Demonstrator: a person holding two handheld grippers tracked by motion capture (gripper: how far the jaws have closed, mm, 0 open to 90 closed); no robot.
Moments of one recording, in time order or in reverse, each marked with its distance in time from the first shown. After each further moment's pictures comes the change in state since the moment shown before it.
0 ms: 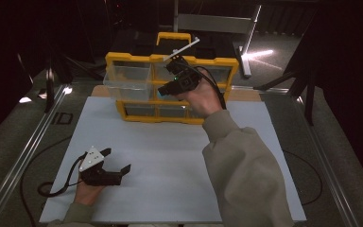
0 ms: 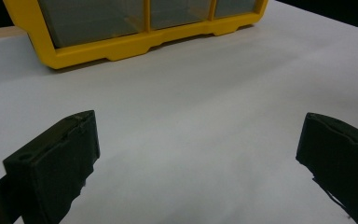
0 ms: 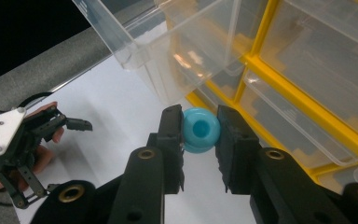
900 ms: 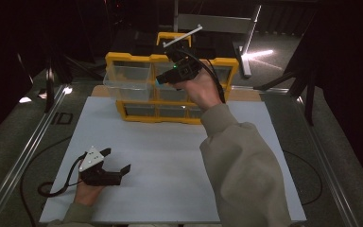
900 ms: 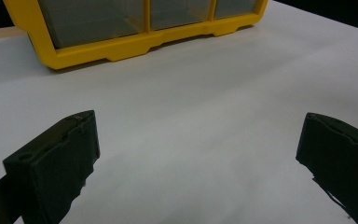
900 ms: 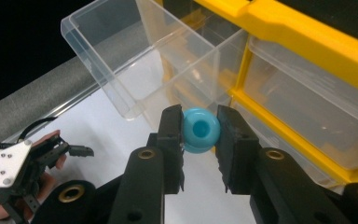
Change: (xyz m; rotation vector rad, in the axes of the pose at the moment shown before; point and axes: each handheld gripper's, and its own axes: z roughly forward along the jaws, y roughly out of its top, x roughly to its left) left arm 0.000 0.000 0.000 -0.001 -0.001 0.002; right arm -0.003 0.021 -0.012 -0.065 -0.018 0.041
